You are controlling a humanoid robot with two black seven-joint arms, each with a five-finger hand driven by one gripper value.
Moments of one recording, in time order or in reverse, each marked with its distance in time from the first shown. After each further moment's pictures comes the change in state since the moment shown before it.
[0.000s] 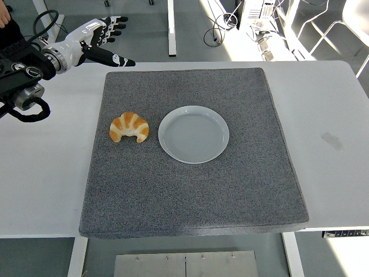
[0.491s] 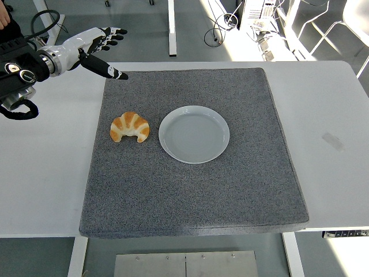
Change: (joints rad) left arm -0.039 0.053 0.052 -0.100 0.193 -0.014 0.139; right arm 0.000 0.000 0.000 0.000 0.000 0.000 0.000
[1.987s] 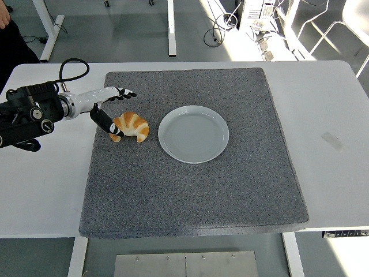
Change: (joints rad) left arm 0.041 -0.030 0.190 -0.063 0.227 0.007 0.034; right arm 0.000 0.000 0.000 0.000 0.000 0.000 0.001
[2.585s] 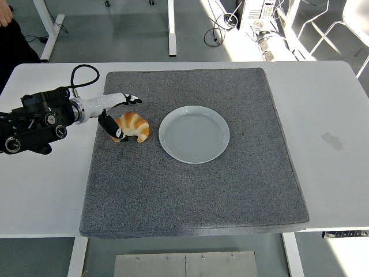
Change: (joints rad) left arm 0.028 -0.087 0.004 0.083 0.025 0.002 -0.001; right arm 0.000 0.000 0.000 0.000 0.000 0.000 0.000
